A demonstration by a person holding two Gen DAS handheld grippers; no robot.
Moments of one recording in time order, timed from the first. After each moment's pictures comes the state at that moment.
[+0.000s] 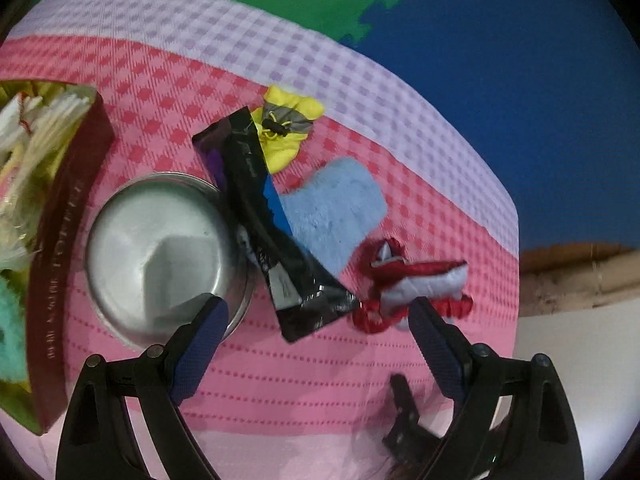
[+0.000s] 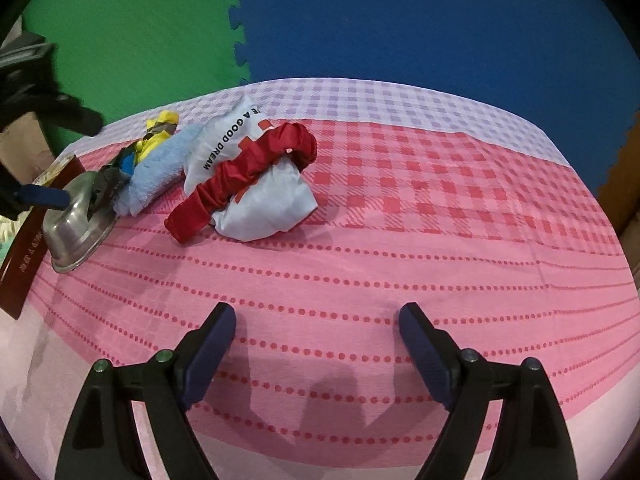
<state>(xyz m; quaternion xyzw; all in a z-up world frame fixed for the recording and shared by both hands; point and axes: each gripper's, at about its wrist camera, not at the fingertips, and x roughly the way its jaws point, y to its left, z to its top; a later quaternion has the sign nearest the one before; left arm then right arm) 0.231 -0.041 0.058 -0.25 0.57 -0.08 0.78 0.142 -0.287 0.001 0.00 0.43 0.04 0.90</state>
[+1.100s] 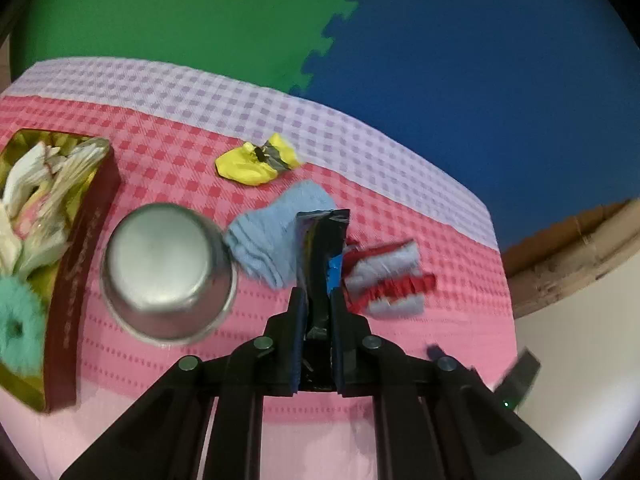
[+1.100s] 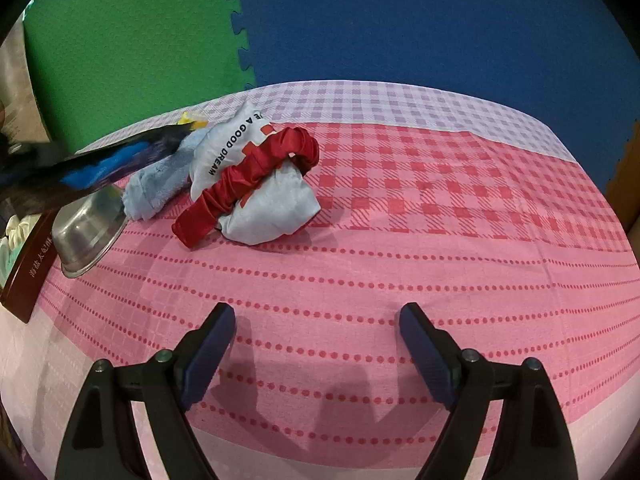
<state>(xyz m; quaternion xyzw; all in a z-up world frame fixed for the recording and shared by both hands) 0.183 -0.055 0.086 -0.20 0.48 -0.11 0.85 0.140 -0.288 0.004 0.02 0.42 0.05 0.91</state>
